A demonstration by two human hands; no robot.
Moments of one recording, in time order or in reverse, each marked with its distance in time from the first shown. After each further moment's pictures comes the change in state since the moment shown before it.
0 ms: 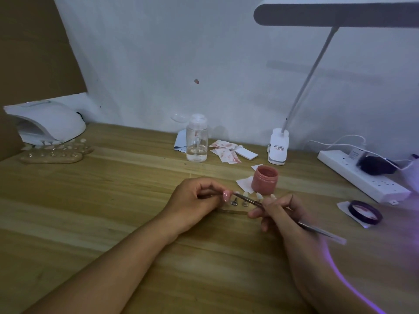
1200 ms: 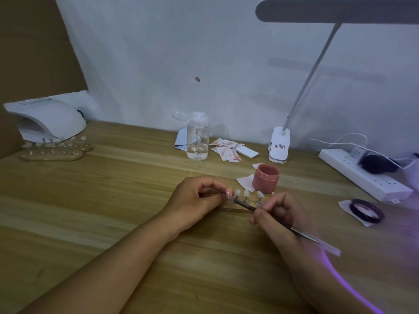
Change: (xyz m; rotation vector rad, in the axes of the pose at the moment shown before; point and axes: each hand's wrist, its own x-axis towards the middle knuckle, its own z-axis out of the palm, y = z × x) left_hand 0.004 -0.008 -0.001 0.037 -0.006 0.019; right_hand -0.003 0.008 -0.002 -0.128 -0.087 -0.050
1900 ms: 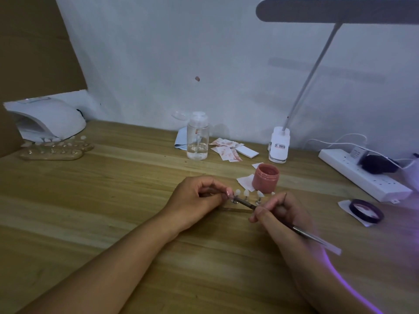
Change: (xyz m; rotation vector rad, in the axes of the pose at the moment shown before) left_hand 0.000 0.000 0.000 0.001 -0.003 0.017; right_hand 0.002 -0.003 0.000 0.020 0.009 0.020
